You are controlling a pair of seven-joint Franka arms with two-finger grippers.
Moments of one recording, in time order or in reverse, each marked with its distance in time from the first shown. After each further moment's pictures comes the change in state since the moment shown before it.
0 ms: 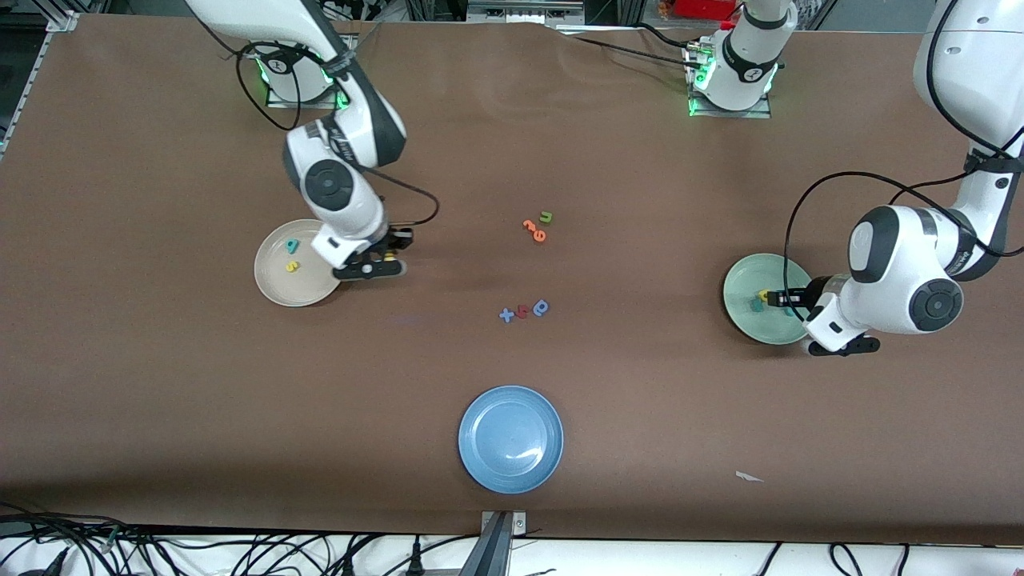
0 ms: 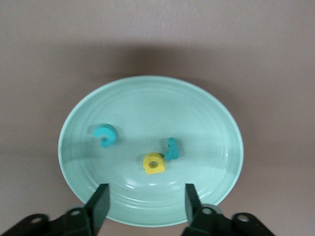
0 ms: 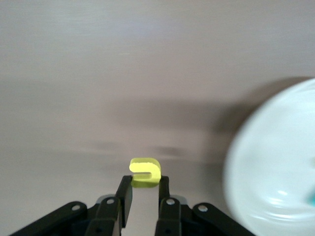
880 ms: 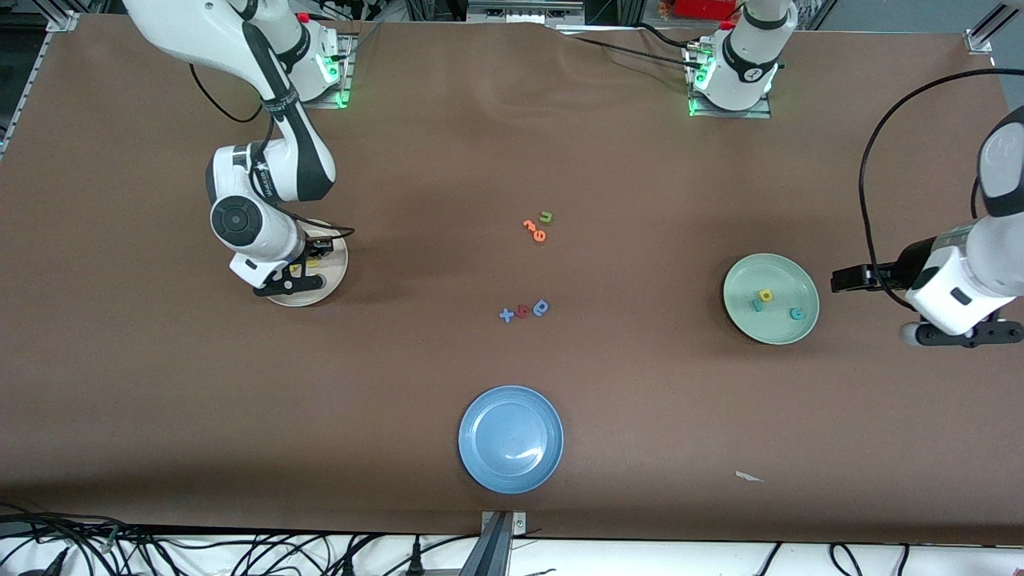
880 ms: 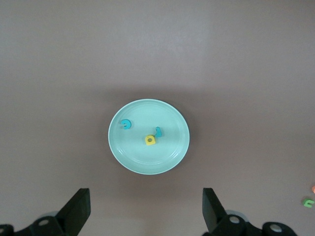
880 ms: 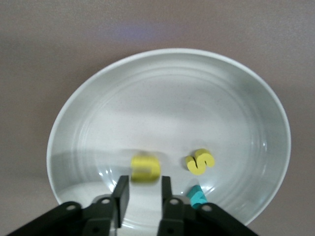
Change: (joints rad) left arm -0.004 -0.143 -0.092 0.433 0.000 -0.433 0.000; right arm -0.017 0.033 -0.195 -0.086 0.001 0.020 -0.267
